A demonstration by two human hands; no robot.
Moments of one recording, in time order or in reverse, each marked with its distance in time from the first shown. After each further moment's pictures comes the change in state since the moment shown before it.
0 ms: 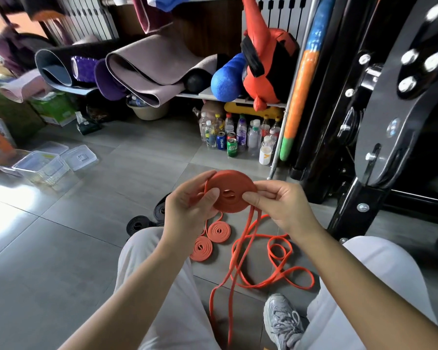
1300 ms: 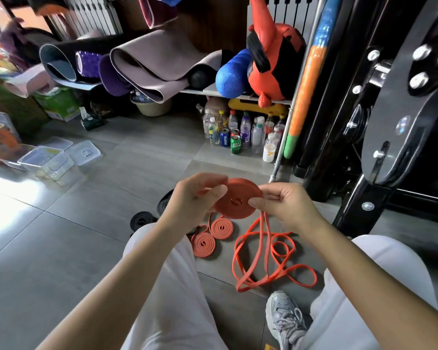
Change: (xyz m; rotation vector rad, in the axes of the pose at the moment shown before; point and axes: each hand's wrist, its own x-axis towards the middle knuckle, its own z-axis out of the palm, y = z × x) left_hand 0.017 0.003 -0.014 0.316 -0.199 -0.019; right_hand 0.004 0.015 -0.008 -0.110 -0.076 0.069
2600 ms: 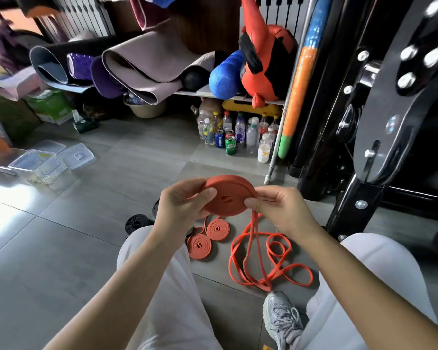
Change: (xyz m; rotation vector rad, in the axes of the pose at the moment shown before) left_hand -0.007 -0.003 0.005 -0.278 0.143 -0.100; right_hand -0.009 0.002 0.000 0.020 0.036 -0.036
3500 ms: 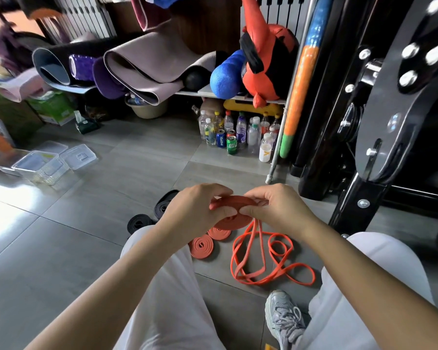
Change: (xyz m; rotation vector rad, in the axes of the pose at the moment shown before) left_hand 0.006 0.013 0.004 1.064 -0.310 0.274; right_hand 0.007 -0.011 -0.001 -0.551 -0.117 0.006
